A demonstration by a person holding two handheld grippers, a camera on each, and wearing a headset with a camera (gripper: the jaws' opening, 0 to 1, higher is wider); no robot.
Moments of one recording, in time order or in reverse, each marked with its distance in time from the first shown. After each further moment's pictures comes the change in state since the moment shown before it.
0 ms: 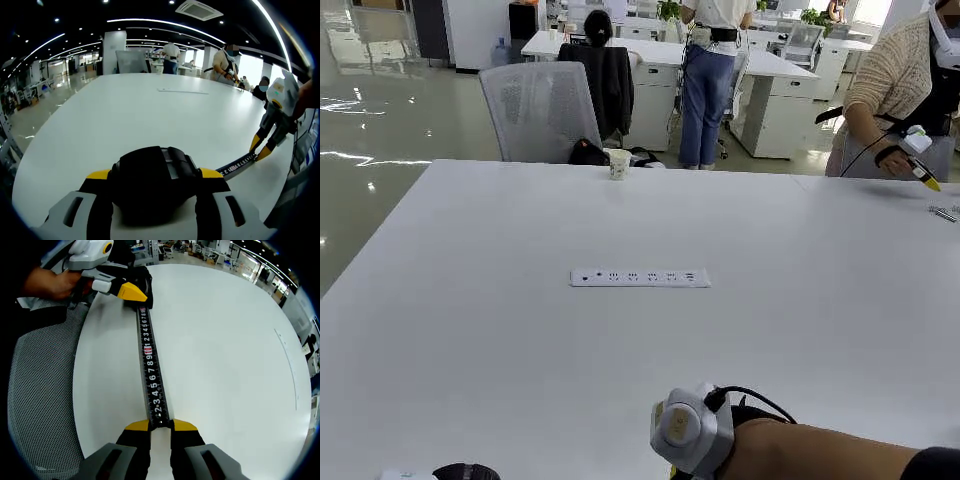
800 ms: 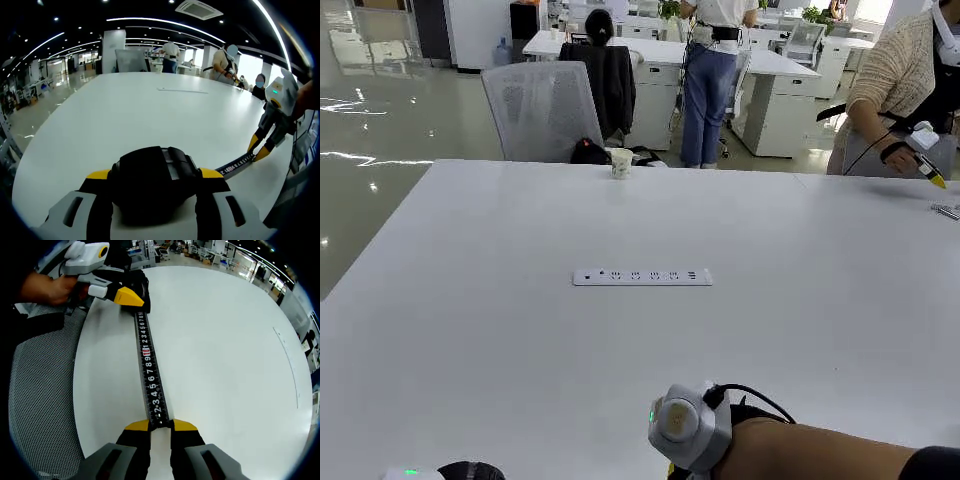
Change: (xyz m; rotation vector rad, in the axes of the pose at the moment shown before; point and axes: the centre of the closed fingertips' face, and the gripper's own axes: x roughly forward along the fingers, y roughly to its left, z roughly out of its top) left arm 0.000 0.000 -0.001 0.000 0.011 -0.009; right arm 0.002 0.002 0.007 0.017 -0.026 0.003
